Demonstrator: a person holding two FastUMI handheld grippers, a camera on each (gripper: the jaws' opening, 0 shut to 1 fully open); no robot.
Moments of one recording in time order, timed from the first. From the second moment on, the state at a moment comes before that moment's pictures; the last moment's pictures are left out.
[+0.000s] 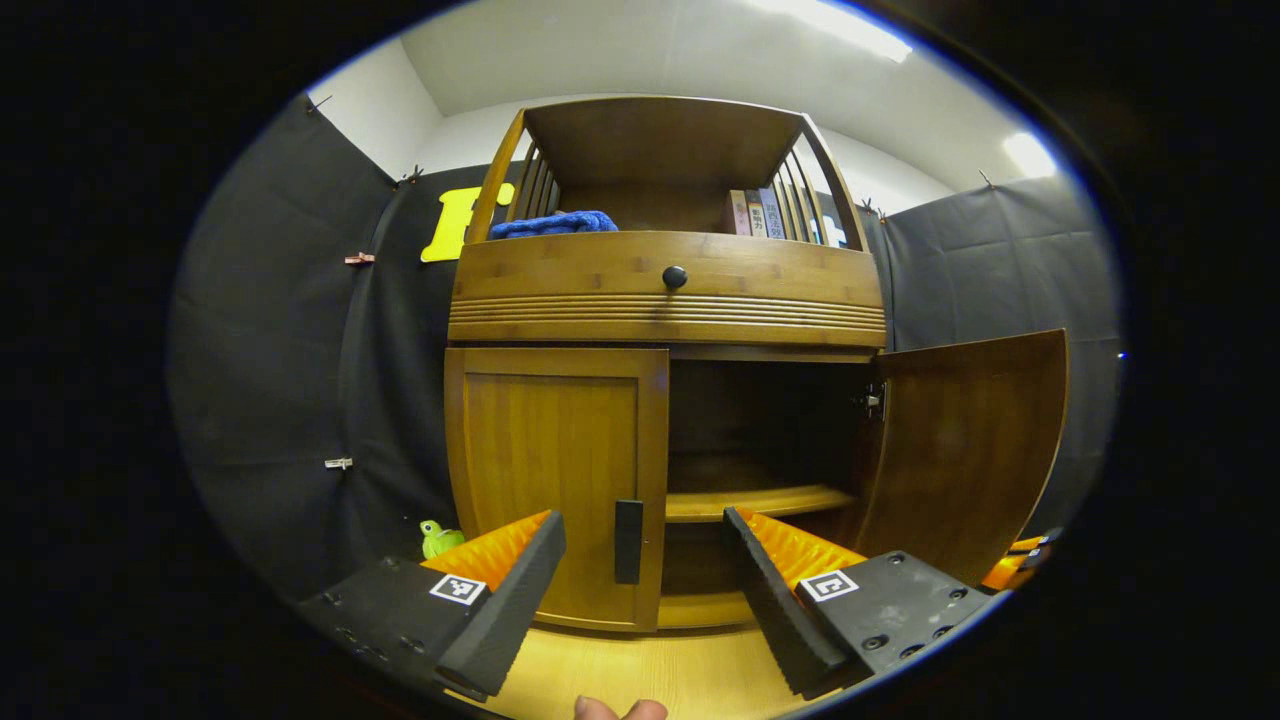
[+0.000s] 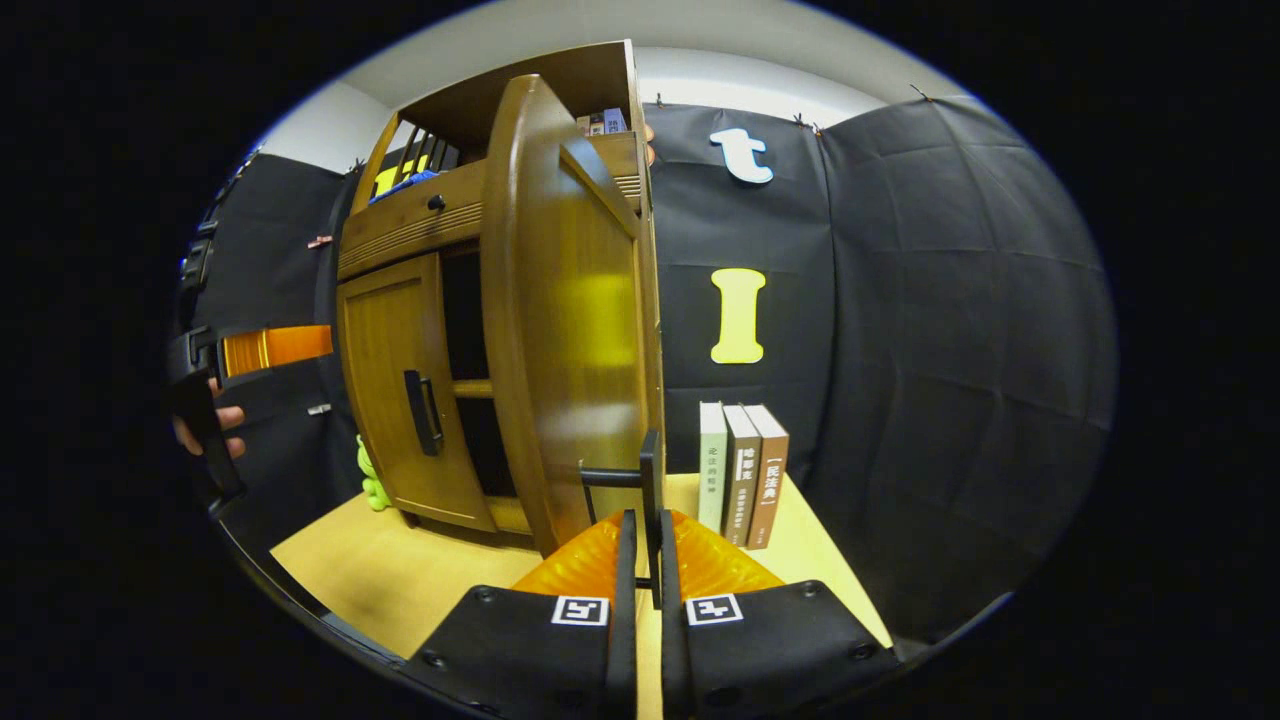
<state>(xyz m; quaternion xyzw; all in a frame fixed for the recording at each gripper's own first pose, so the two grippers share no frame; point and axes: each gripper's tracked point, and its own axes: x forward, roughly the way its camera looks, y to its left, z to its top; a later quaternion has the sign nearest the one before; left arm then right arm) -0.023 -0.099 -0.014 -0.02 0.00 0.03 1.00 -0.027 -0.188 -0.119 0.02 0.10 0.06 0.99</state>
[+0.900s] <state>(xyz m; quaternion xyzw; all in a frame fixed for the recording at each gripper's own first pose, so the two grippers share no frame) -0.006 -0.121 -0.020 -0.01 0.01 0.00 1.00 -0.080 -0.235 -0.083 0.02 0.07 -0.05 1.00</state>
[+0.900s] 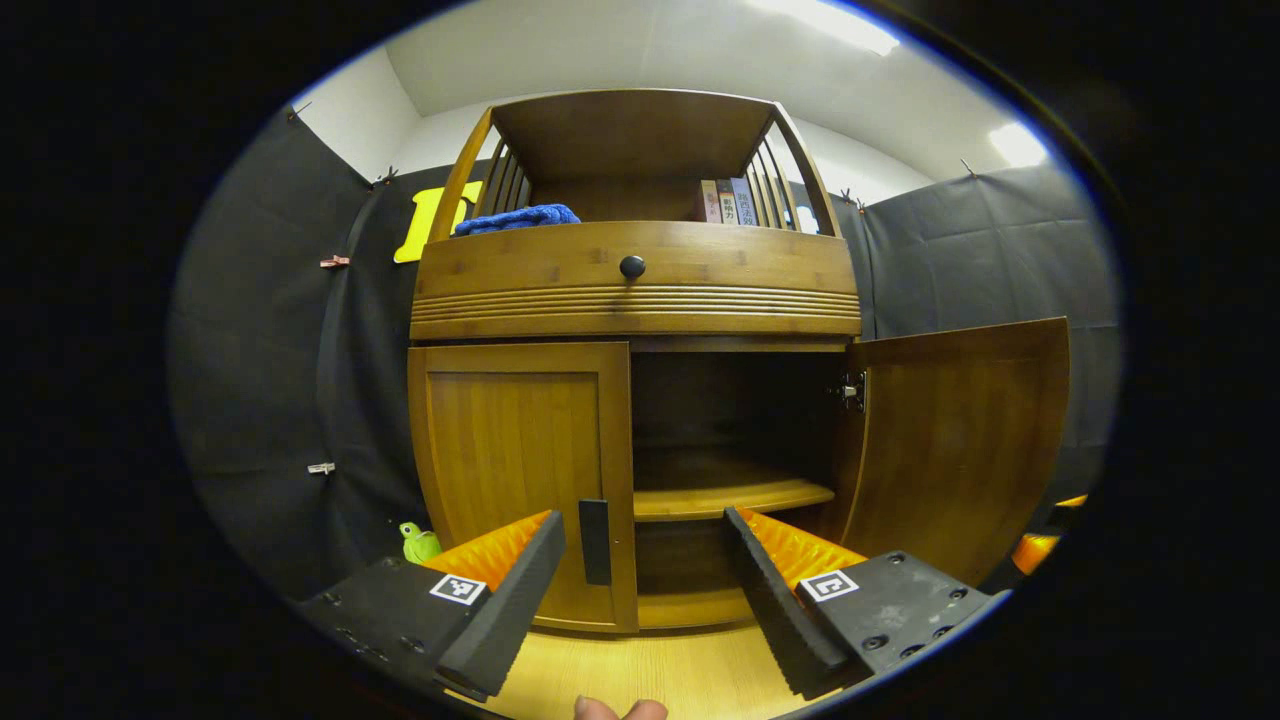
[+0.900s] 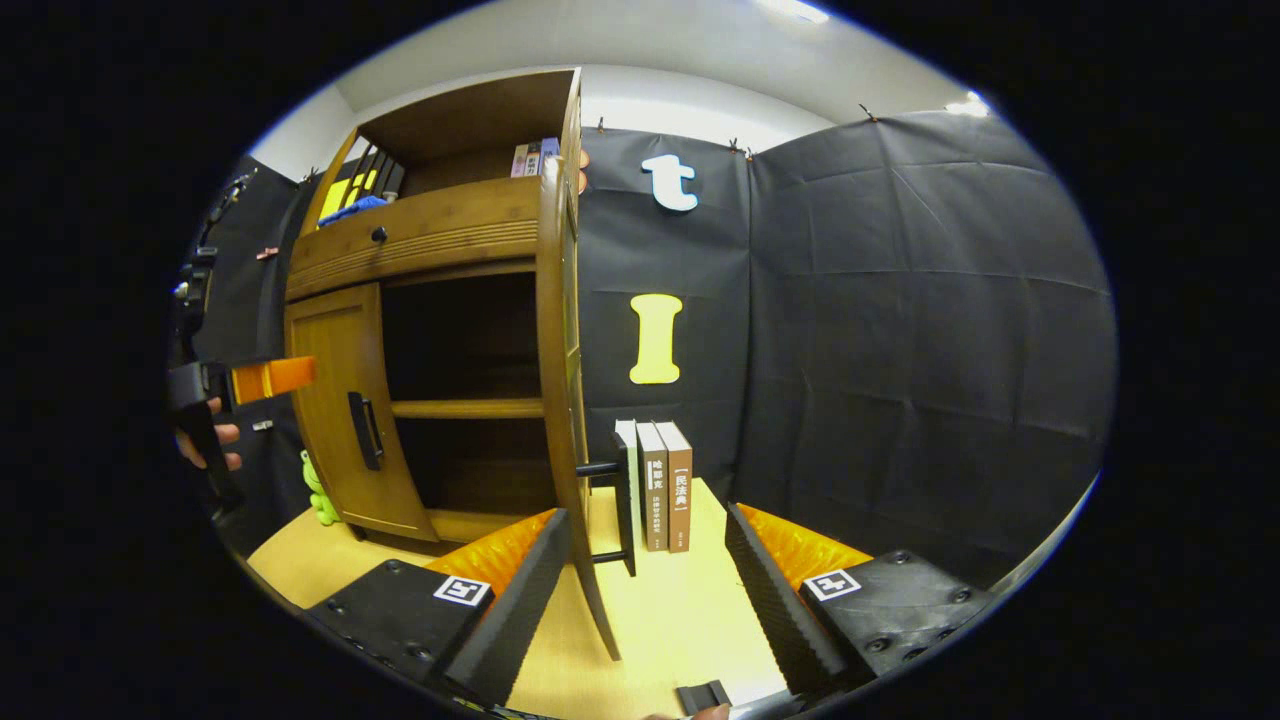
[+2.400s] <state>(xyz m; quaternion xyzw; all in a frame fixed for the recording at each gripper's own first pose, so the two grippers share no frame) 0.168 -0.070 -0.142 -0.01 0.04 0.02 1.00 -0.058 -0.094 -0.019 0.02 0.03 -0.01 1.00</state>
